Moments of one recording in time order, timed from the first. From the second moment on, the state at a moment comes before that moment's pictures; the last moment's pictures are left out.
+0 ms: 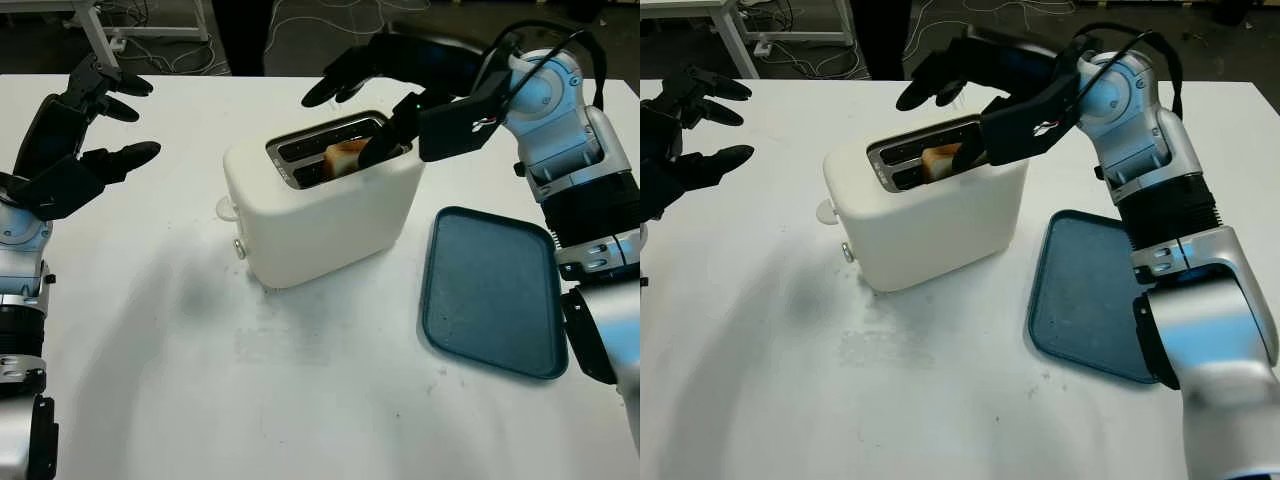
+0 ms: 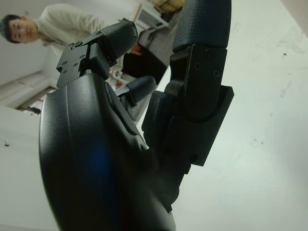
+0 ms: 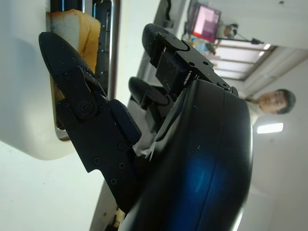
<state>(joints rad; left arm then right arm) -0.58 0.65 0.16 0.51 0.05 -0.44 -0.29 -1.11 -0.51 0.28 0.55 -0.31 -0.37 0.68</state>
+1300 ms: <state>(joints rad) -0.58 0.65 0.16 0.50 0.05 -0.43 -0.29 -1.15 -0.55 0.43 0.62 -0.55 -0.50 0.58</state>
